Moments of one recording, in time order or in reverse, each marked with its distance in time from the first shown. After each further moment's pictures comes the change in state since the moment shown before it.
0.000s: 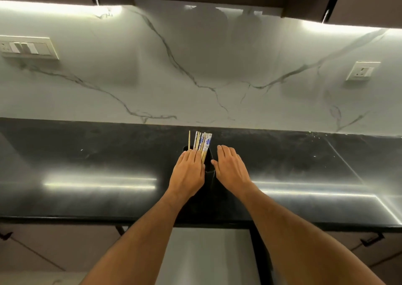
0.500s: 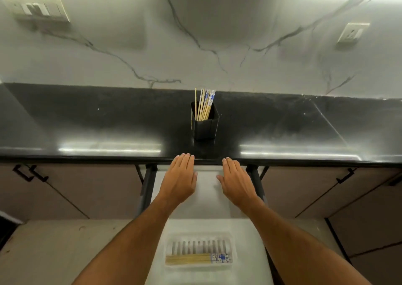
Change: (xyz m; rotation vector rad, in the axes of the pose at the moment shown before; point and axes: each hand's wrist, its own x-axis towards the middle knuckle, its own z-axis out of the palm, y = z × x) left_hand -0.229 0.009 -0.040 0.033 -0.145 0.028; right_hand -0.240 -0.065 0.009 -0.045 -0.217 0.052
